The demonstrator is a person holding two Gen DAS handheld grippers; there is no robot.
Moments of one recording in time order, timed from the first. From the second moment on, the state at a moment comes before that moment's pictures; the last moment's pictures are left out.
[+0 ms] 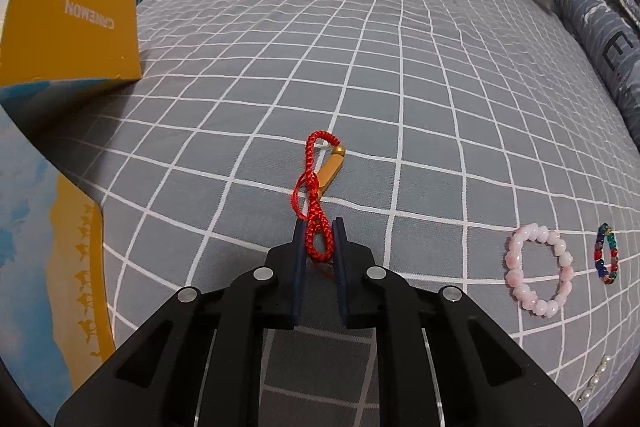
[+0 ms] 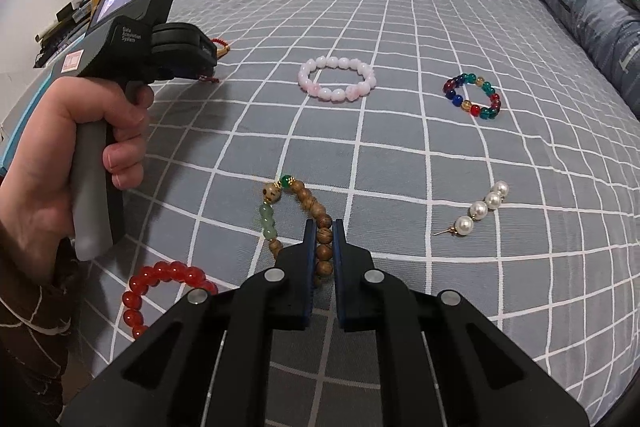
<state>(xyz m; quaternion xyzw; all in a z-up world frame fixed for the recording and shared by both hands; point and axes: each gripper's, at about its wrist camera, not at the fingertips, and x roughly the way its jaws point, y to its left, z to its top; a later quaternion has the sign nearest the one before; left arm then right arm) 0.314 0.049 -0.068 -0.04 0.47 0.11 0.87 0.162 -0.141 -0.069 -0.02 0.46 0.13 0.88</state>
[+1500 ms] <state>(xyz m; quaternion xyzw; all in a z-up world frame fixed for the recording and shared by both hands) 0.205 0.054 0.046 -0.05 0.43 0.01 0.90 0.166 -0.138 0.005 -0.01 0.39 0.13 0.91</state>
